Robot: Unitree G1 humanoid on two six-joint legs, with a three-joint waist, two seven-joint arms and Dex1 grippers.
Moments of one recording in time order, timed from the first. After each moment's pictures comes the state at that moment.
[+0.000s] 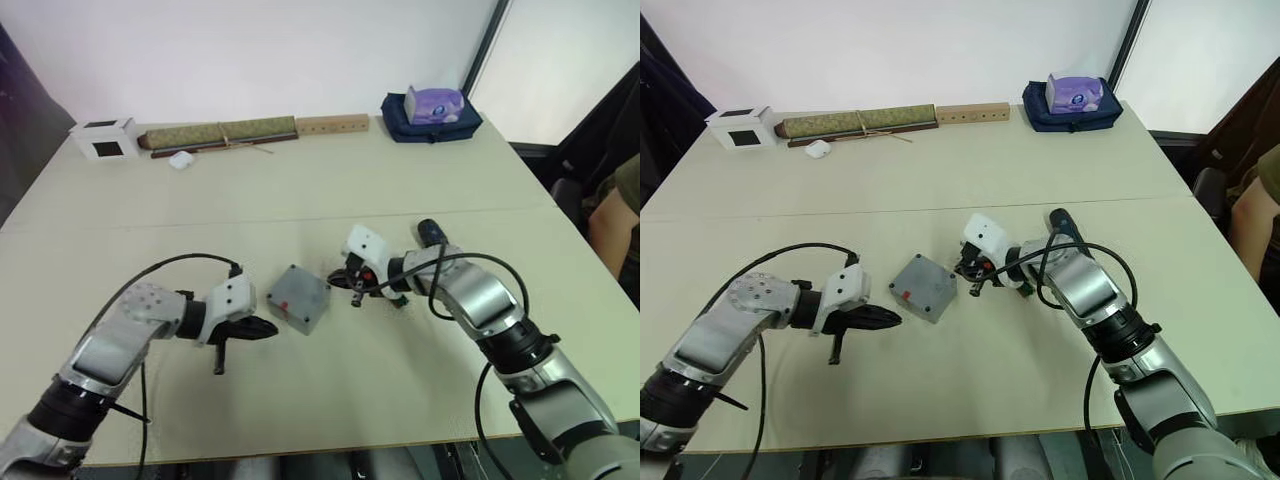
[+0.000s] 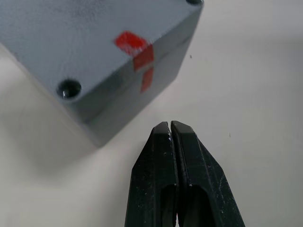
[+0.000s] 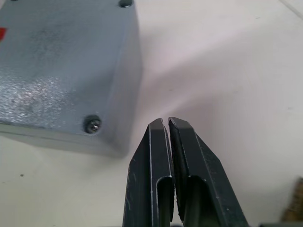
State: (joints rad) left arm -0.29 0.80 -0.20 -0.22 -0.27 0.43 -1.17; right arm -0.69 -0.52 0.41 -0.07 0.23 0.82 0.82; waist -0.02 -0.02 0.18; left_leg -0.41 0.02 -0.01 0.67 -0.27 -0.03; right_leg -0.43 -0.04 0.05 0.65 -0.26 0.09
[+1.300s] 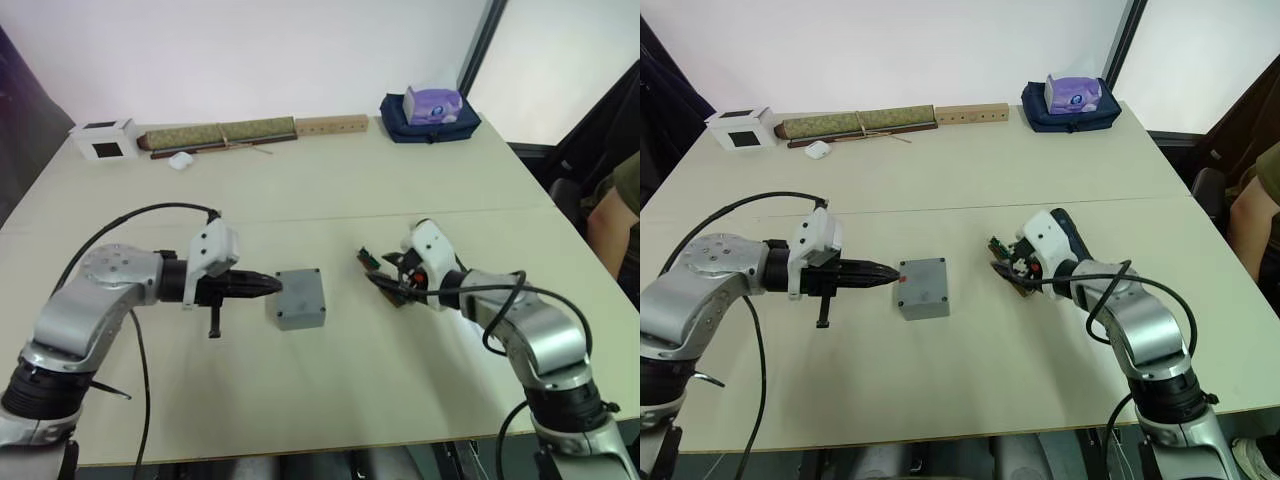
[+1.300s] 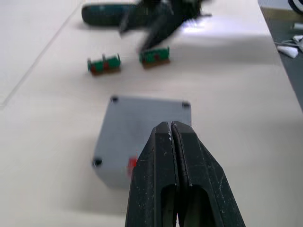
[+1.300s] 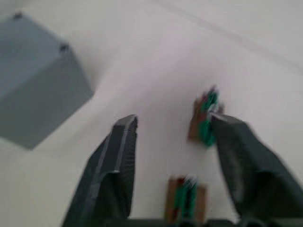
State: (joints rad) left arm -0.42 0.82 -0.02 -0.36 -0.50 0.60 -1.17; right arm -0.34 -0.54 0.06 -0.42 0.28 0.93 0.59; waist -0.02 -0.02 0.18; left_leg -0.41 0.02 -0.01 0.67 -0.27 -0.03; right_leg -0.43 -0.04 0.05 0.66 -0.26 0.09
